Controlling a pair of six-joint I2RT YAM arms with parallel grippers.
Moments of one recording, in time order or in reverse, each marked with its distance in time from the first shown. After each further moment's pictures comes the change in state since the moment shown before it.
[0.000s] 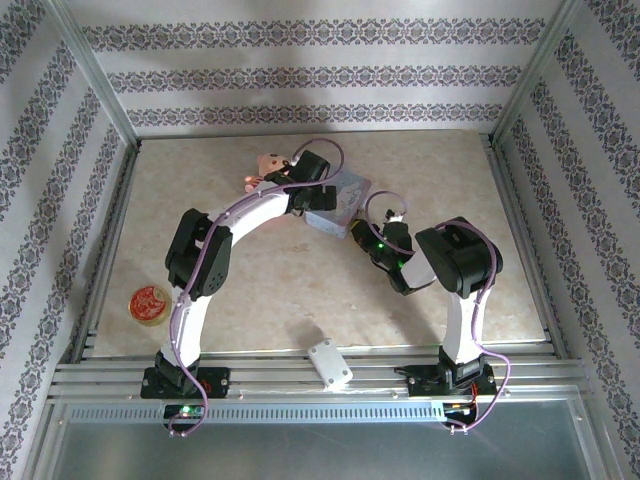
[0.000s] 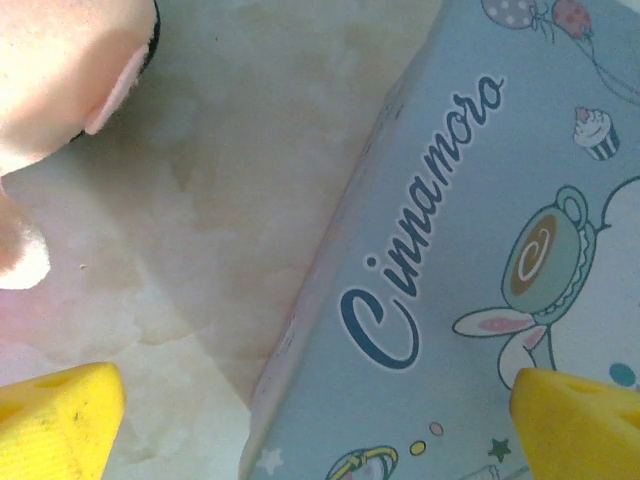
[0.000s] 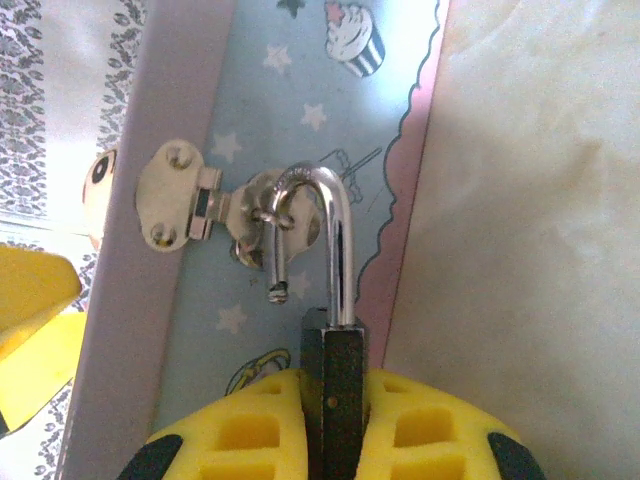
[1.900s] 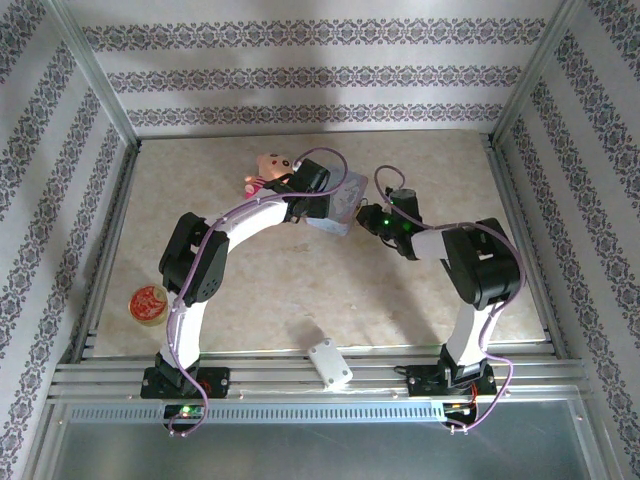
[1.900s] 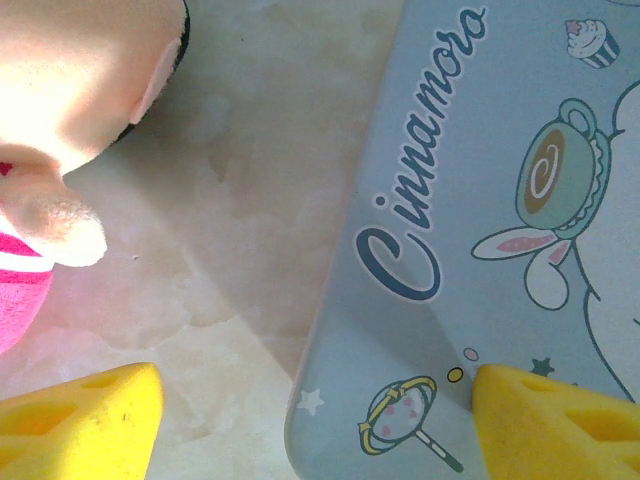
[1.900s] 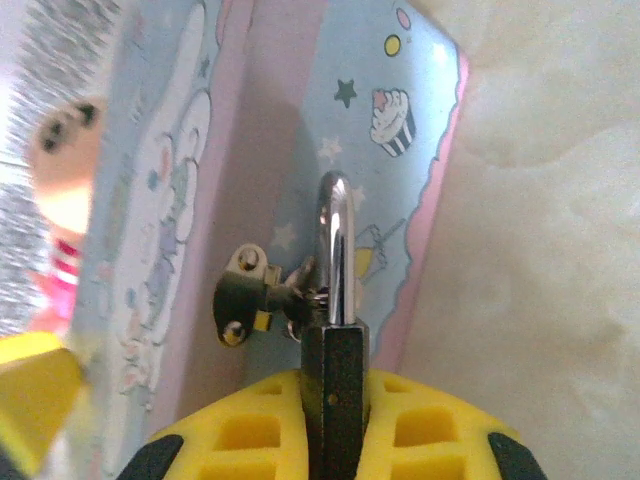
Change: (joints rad) left arm -0.017 -0.062 -0.121 0.062 -0.086 0.090; right arm -0.097 -0.156 0.275 -0.712 -0.153 -0.318
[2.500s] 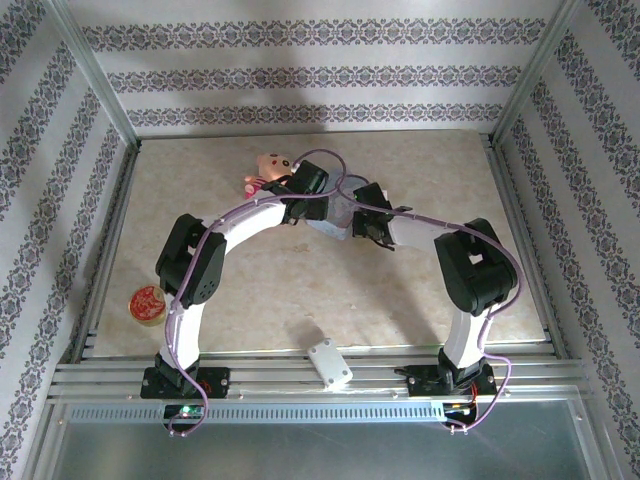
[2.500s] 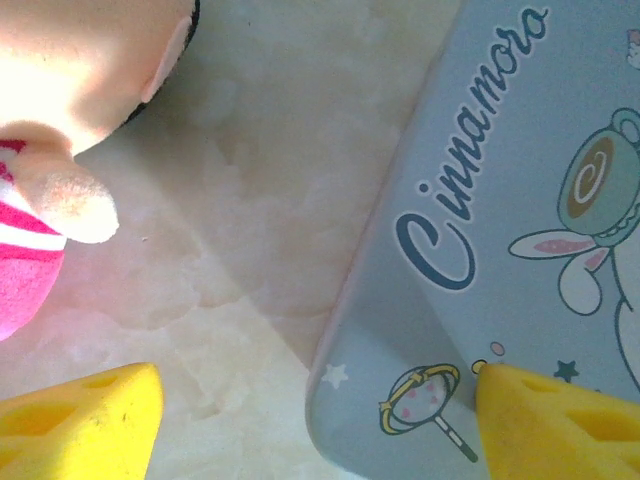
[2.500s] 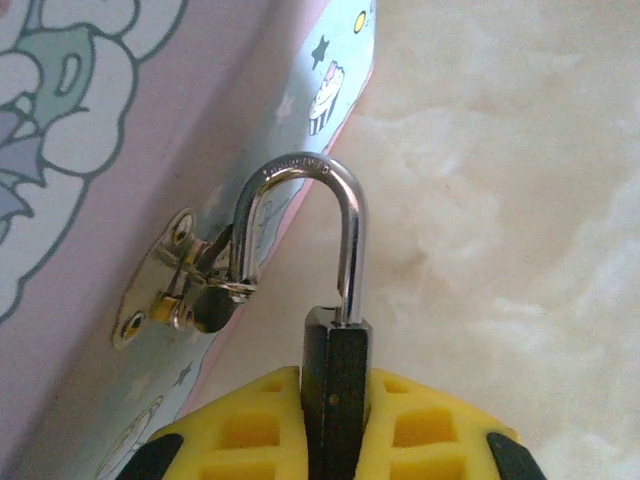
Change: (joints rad) left arm 0.000 -0.029 -0.036 -0.003 0.001 0.000; right arm 0.180 0.000 0.248 -0.628 0.540 -0.302
